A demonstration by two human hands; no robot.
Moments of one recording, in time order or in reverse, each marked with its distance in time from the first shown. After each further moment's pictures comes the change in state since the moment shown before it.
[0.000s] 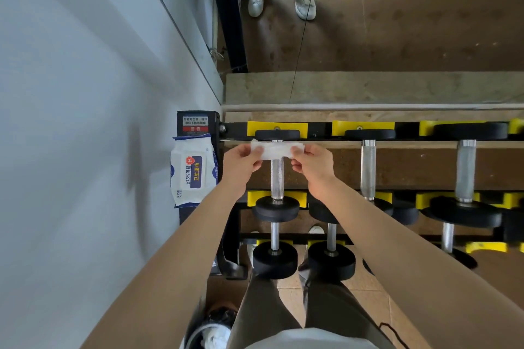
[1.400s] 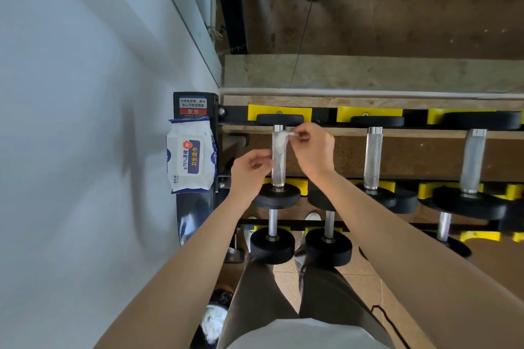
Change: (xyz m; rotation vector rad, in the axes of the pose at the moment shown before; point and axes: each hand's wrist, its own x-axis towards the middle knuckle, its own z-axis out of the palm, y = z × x) left_hand -0.021 -0.056 0.000 0.211 -0.042 0.161; right_hand 0.009 0.014 0.004 -0.557 0.069 -0.583
